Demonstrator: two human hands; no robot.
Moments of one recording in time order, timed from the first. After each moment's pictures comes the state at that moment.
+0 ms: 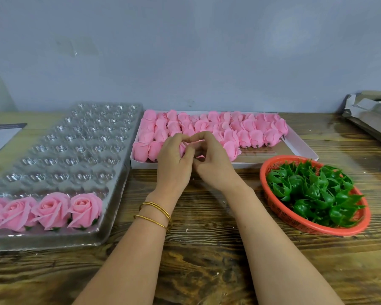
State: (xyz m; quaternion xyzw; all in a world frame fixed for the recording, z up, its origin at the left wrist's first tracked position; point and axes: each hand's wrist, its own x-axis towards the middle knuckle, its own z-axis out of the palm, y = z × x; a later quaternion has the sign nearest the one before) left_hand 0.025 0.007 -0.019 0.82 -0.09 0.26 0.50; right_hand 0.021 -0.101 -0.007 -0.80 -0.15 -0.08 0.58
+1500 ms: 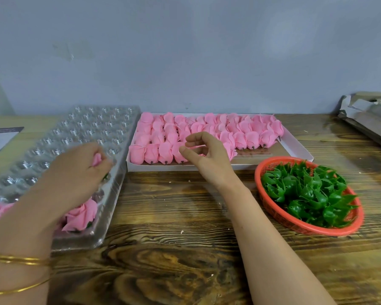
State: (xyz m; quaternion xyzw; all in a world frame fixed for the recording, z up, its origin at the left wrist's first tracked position) left_hand -0.043 0.132 0.052 0.96 0.02 0.12 0.25; right_hand 0.019 -0.104 0.003 -0.78 -0.10 -0.09 0.61
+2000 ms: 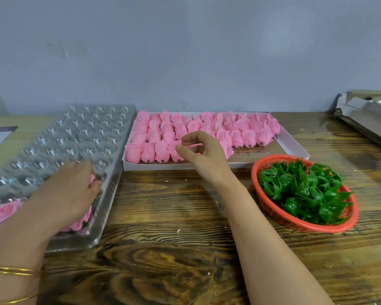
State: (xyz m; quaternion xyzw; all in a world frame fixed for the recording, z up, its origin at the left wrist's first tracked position) left_hand -0.048 0.146 0.029 0.99 0.05 0.01 0.13; right_hand 0.019 -0.103 0.004 -0.79 -0.10 -0.09 0.60
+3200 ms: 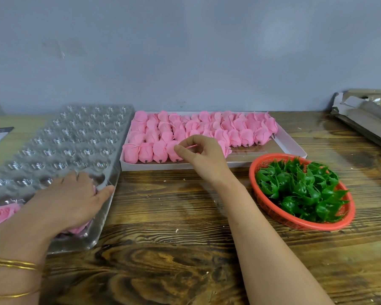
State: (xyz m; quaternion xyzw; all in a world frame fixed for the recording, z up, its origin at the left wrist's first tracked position) left_hand -0.039 0.151 0.016 0.99 0.08 -0.13 -0.01; right_hand 0.019 -0.105 0.004 -0.80 -0.11 -0.10 0.58
